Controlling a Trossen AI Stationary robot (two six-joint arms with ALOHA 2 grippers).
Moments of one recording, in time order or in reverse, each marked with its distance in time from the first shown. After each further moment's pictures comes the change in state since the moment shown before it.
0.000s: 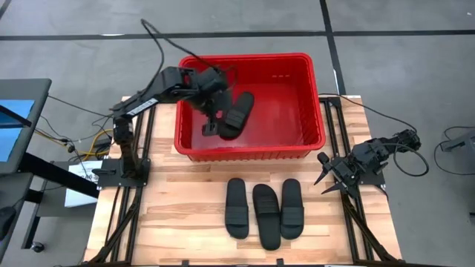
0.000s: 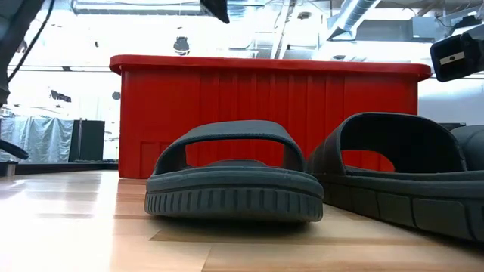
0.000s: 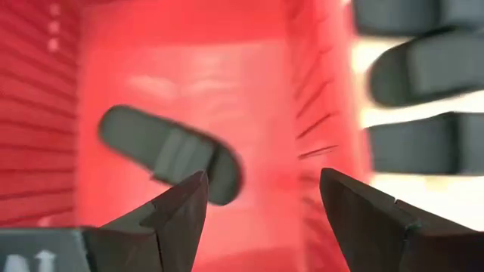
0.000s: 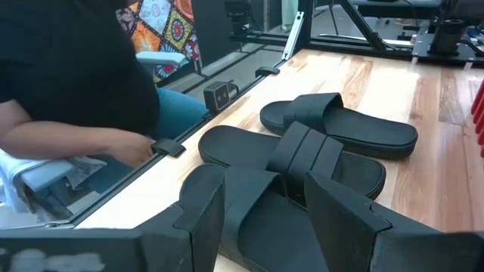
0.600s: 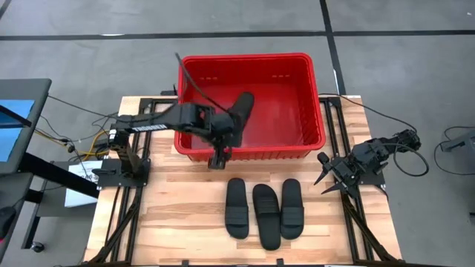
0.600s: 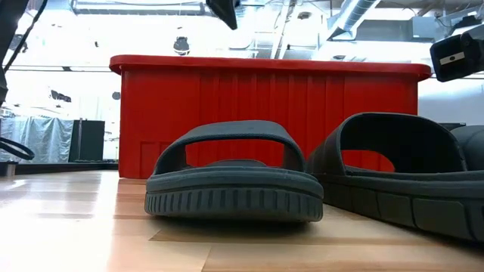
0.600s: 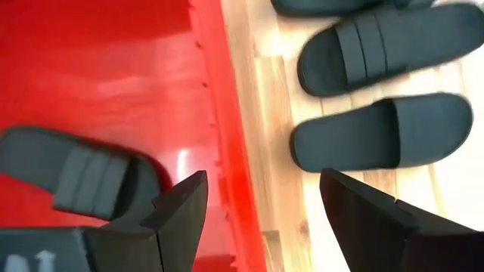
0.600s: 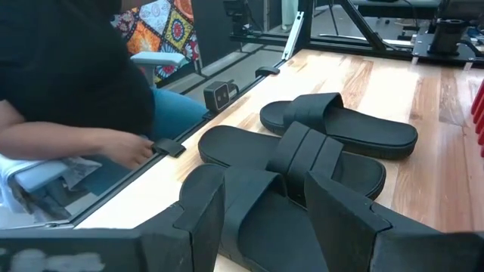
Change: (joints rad) left arm -0.235 -0.038 -0.311 0.186 -0.067 -0.130; right arm 0.000 0.000 0.000 0.000 0.000 0.000
